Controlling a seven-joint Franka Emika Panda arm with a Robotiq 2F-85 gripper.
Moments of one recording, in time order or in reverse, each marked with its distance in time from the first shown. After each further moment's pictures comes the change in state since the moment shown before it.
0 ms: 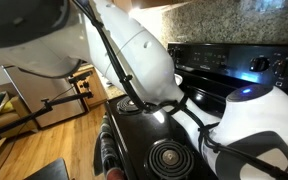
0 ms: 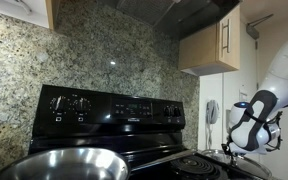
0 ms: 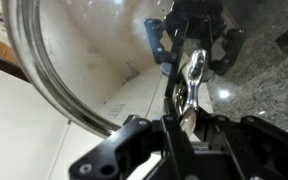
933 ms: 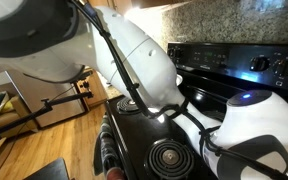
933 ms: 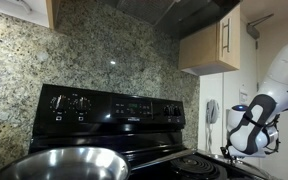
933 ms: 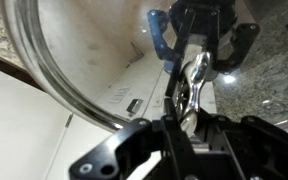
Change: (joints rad) arm -0.013 0.039 0.014 0.038 -0.007 -0.017 0.002
